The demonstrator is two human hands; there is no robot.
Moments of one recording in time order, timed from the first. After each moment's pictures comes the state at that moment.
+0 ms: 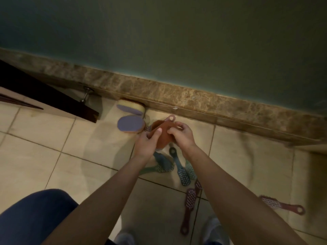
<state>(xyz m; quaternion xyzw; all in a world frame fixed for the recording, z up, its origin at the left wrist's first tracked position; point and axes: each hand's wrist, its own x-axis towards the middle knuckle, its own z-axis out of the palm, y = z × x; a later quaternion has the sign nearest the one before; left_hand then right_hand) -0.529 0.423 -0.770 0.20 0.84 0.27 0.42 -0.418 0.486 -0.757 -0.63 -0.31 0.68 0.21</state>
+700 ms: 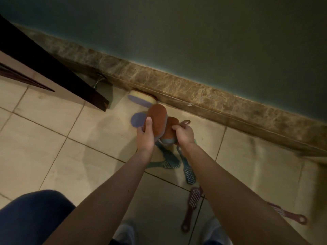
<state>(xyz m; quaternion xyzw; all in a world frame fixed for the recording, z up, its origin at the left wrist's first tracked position) -0.550 0.410 -0.770 0.00 0.76 0.47 0.44 -0.455 0.474 -0.773 -0.69 -0.31 0.65 0.10</state>
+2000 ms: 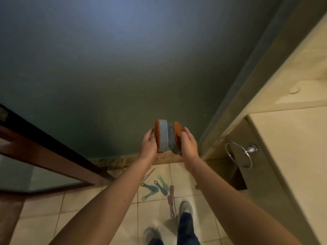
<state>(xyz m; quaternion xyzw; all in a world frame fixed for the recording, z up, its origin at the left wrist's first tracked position) -0.454 0.405 -0.020 0.25 0.65 0.42 0.59 -0.338 0.393 -0.018 -0.64 -0.22 0.57 0.46</state>
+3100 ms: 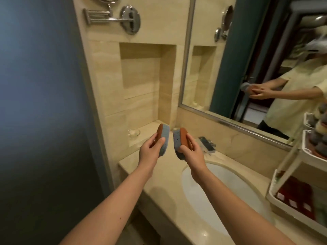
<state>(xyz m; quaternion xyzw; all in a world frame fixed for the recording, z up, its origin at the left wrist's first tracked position) -0.049 0.268 0.171 0.57 0.32 0.38 0.66 0.057 0.172 0.162 -0.63 -0.26 0.25 0.69</state>
